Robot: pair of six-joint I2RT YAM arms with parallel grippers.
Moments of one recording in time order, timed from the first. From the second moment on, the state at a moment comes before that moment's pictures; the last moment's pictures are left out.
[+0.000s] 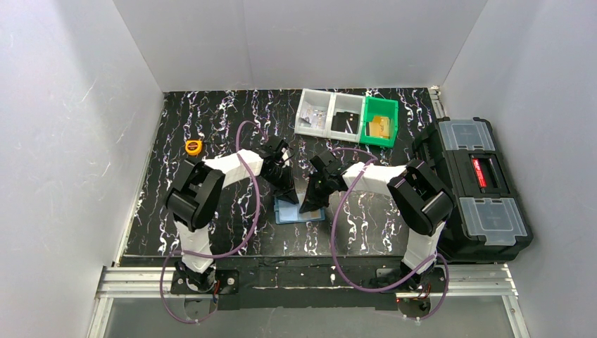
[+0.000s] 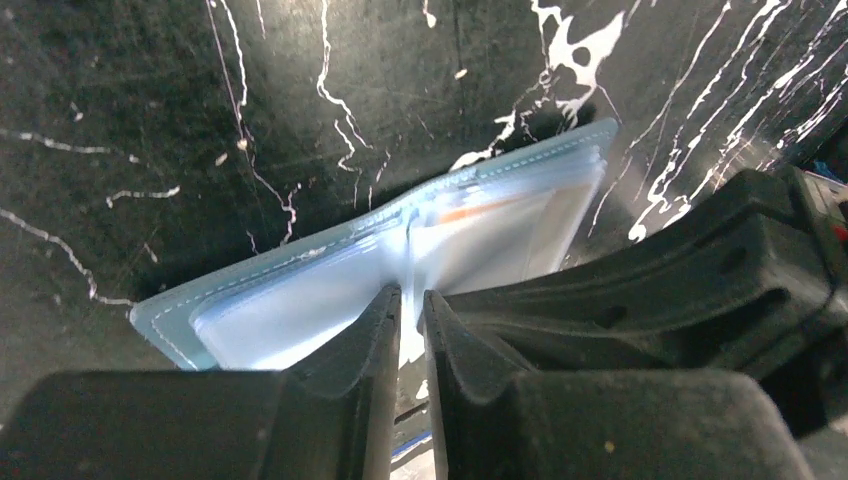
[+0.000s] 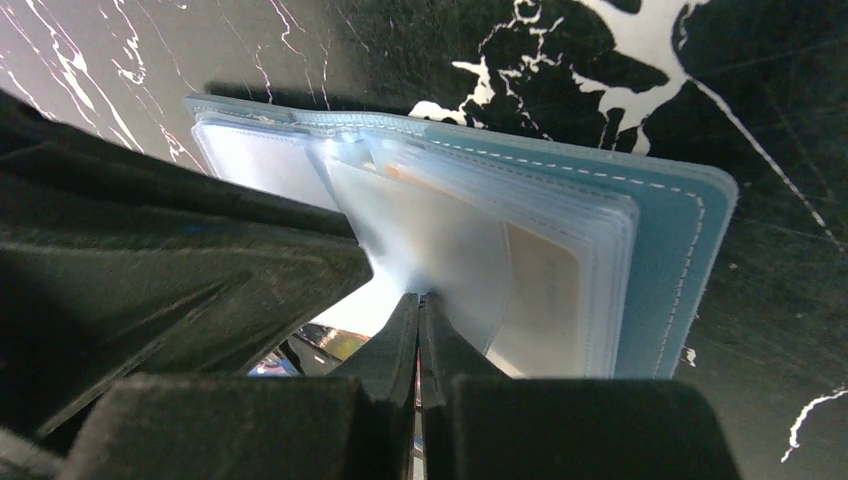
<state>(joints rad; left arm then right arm) -0.57 1.85 1.17 -0.58 0.42 -0.68 0.76 1.83 1.04 -0.33 -0.37 0.96</state>
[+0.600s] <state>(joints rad) -0.57 1.89 1.18 -0.56 0.41 -0.68 0.75 1.83 1.04 -0.32 -0.37 0.97</state>
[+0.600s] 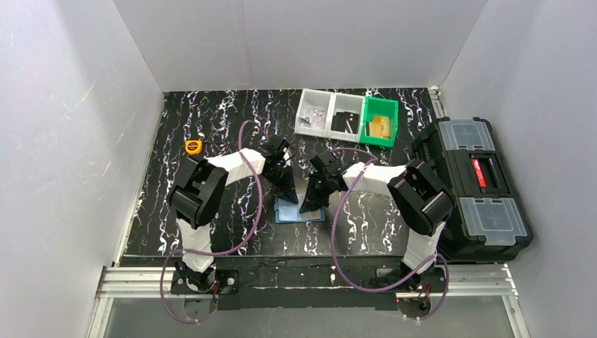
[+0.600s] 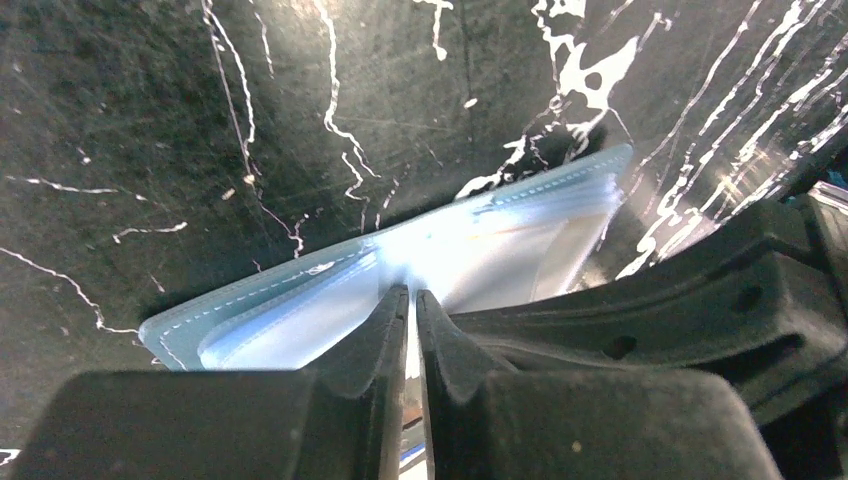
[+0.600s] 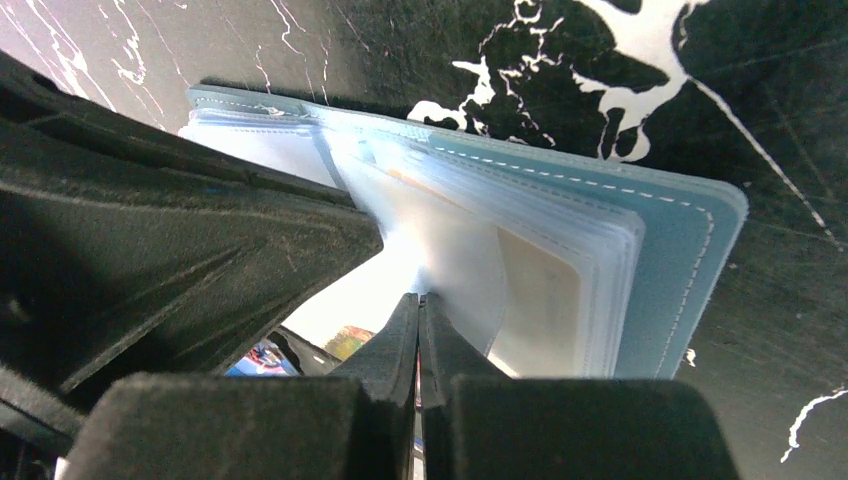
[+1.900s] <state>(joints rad) -0.60 1.96 1.29 -0.70 0.32 -0.65 0.72 1.74 1.02 -0.40 -0.34 0.85</state>
